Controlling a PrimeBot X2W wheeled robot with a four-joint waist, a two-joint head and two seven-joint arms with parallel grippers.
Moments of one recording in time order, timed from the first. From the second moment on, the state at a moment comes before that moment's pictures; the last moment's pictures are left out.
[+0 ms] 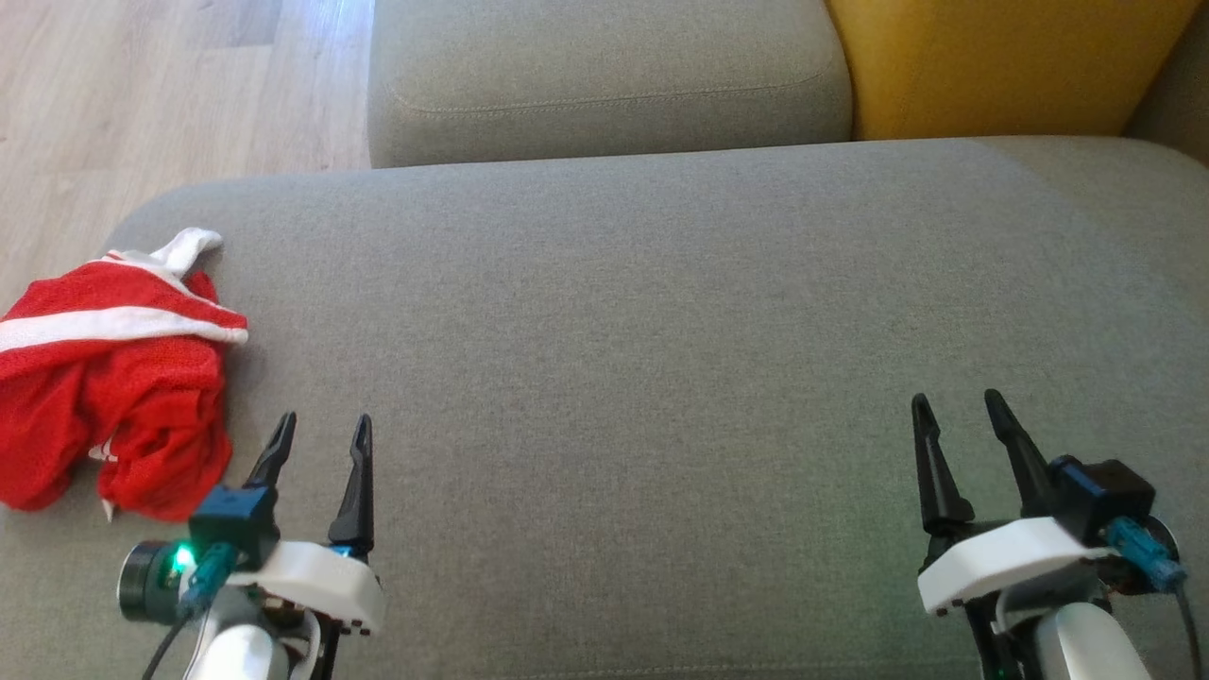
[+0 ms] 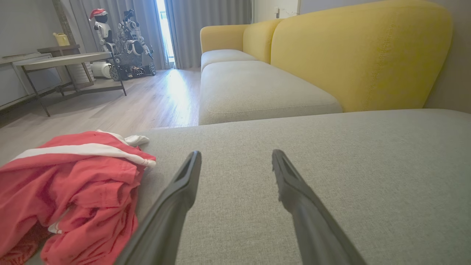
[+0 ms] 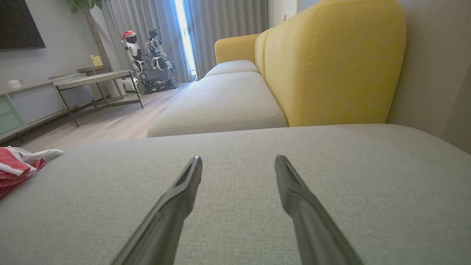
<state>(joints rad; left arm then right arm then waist) -0.04 0.15 -0.18 0.28 -0.14 0.03 -0.25 -0.01 -0.05 0.02 0.21 0.14 0.13 -0.10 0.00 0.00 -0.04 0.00</state>
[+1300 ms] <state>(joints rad) -0.07 0.12 -0.12 0.31 -0.15 0.02 -0.25 0.00 -0.05 0.03 0.13 0.15 0.13 -0.07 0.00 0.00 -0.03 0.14</state>
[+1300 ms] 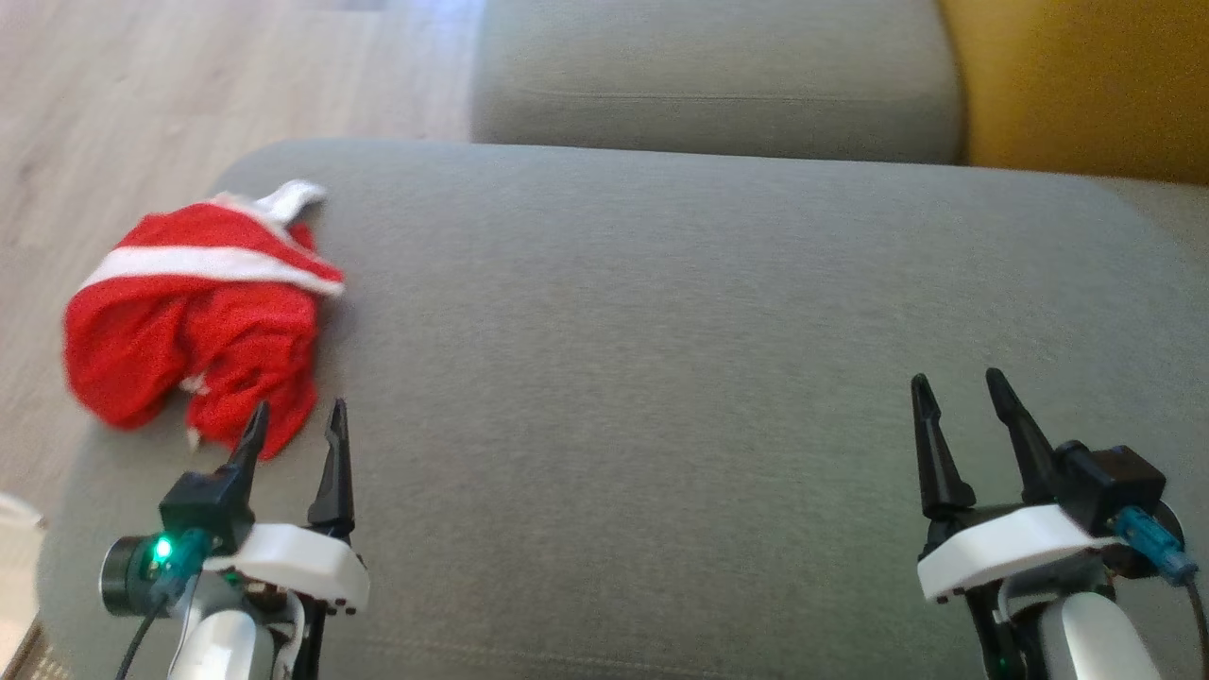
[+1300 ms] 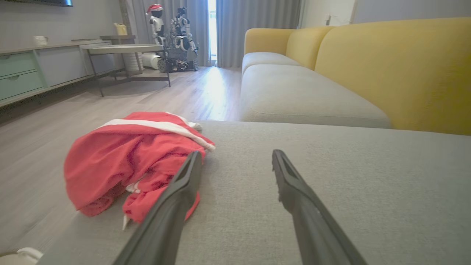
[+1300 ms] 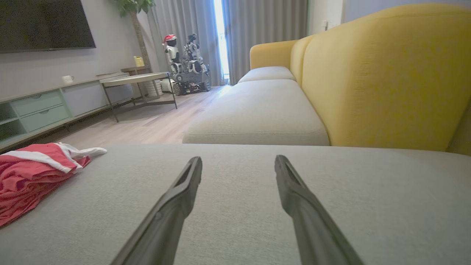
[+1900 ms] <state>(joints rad) -0.06 0.14 -0.05 0.30 -0.15 0.04 -0.25 0.01 -0.05 0.11 0.08 0.13 0.13 -0.05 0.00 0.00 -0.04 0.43</state>
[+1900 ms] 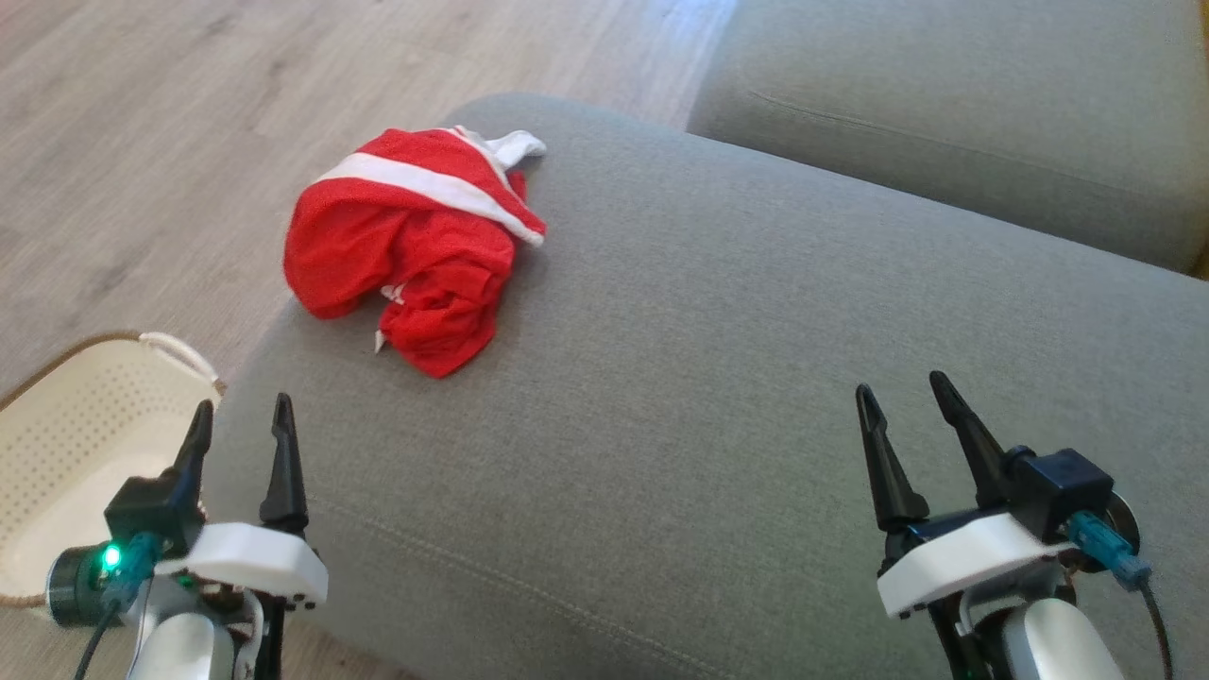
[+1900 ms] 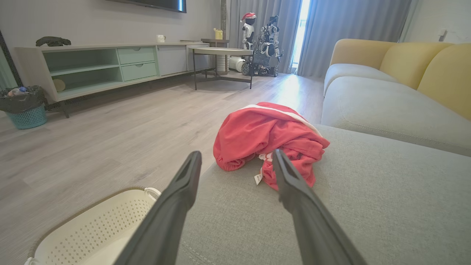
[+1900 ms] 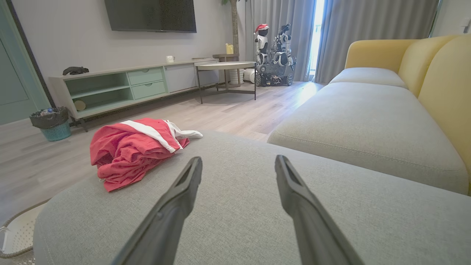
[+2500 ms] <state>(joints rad) -0.05 0.14 -0.04 0.29 -0.15 0.04 -0.25 0.01 -0.04 0.12 0.08 0.13 0.13 -0.05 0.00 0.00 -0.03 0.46</state>
